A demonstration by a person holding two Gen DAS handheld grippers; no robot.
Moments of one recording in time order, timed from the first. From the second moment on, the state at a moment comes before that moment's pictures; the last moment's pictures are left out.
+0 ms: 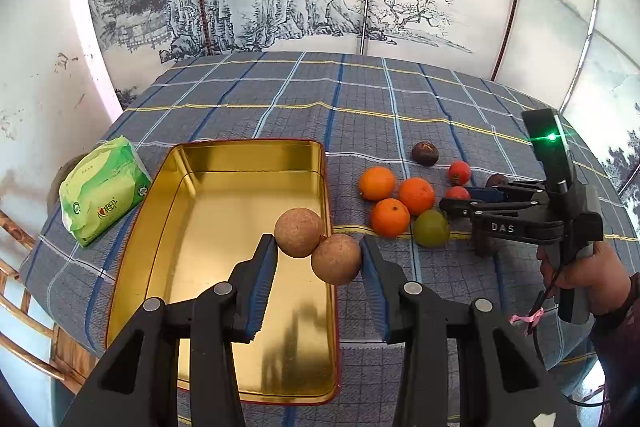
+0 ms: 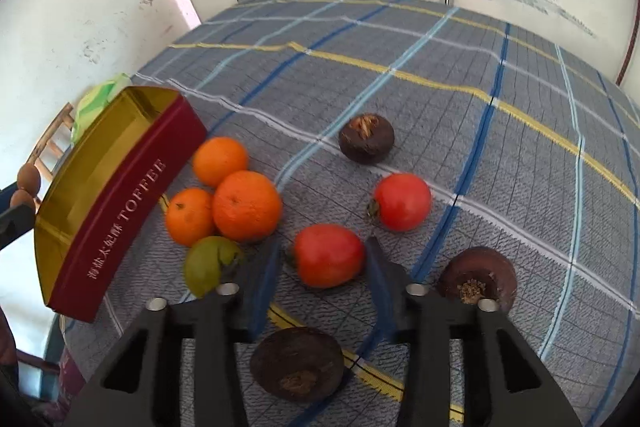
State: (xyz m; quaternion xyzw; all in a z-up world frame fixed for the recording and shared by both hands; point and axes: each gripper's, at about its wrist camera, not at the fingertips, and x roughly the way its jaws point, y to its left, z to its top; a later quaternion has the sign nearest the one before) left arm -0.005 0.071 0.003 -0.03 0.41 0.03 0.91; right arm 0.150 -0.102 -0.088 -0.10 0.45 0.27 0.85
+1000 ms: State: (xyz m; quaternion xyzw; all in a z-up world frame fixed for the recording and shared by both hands) left arm 0.100 0.143 -0.051 0.07 0.49 0.10 0.86; right arm 0.090 -0.147 -0.015 -0.03 0.37 0.28 0.89
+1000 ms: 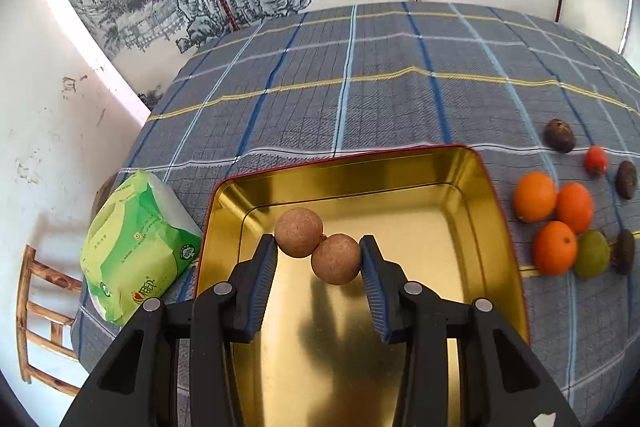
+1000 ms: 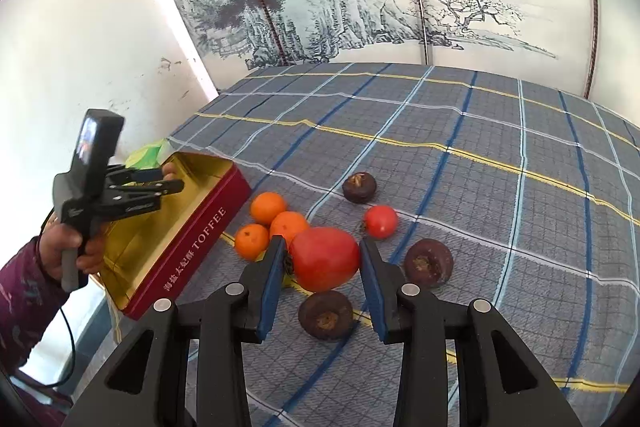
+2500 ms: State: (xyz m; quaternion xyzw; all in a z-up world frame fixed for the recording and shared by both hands) left arm -0.035 0.180 -0.002 -0.10 0.35 0.15 0.92; right arm 0.089 -0.002 -0.001 -0.09 0.36 0.44 0.82
